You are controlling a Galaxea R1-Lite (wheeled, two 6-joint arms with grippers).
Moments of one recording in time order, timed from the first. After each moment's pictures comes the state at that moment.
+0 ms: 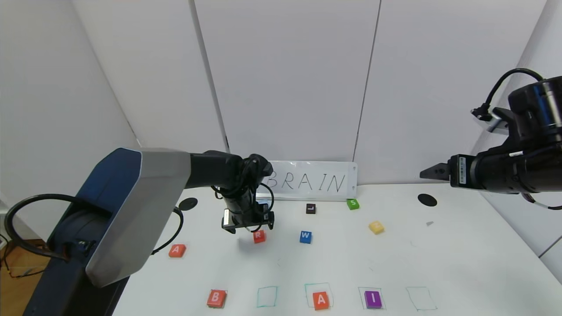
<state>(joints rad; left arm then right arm) -0.39 2.47 -1.99 0.76 0.13 -0.54 0.21 1.63 -1.23 0.25 -0.08 0.29</state>
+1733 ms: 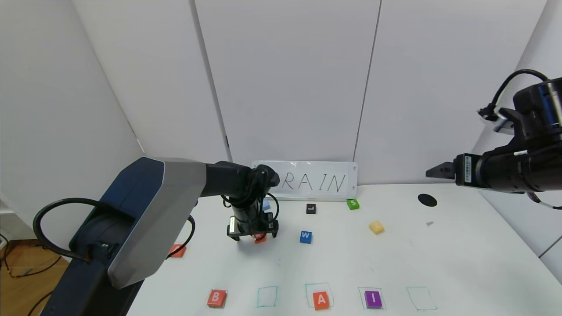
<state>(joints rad) -0.42 2.52 -1.99 0.74 0.15 -0.55 0.14 1.64 -1.23 0.25 -0.07 0.29</state>
